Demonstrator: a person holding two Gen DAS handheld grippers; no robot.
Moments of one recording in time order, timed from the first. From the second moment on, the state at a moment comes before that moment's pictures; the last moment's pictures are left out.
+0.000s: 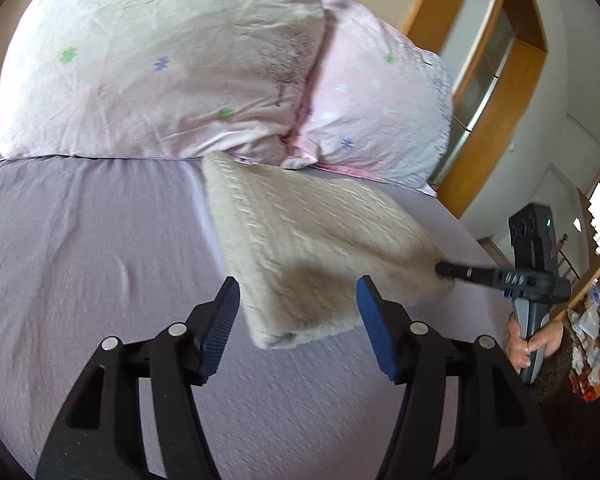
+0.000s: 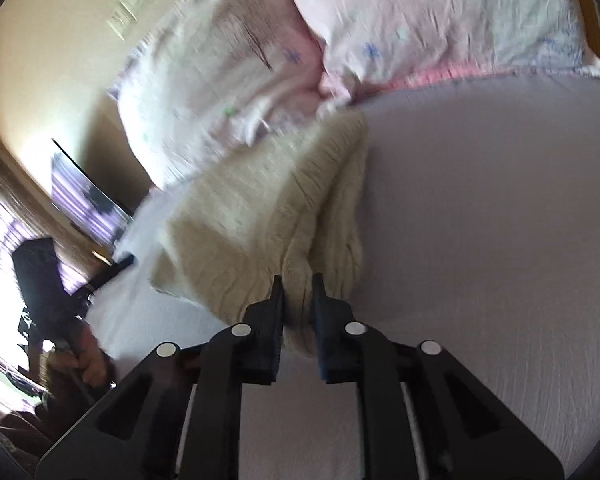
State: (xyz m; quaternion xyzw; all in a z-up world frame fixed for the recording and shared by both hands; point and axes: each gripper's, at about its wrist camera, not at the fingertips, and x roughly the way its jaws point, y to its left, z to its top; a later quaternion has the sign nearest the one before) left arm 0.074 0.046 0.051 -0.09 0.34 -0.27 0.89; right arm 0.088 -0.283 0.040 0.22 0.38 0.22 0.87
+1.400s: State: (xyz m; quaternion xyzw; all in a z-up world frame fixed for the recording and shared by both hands) left arm 0.066 0.003 0.004 -0.04 0.44 -0.08 0.89; right arm 0.072 -0.205 -0.001 0.04 0.44 0.04 0.89
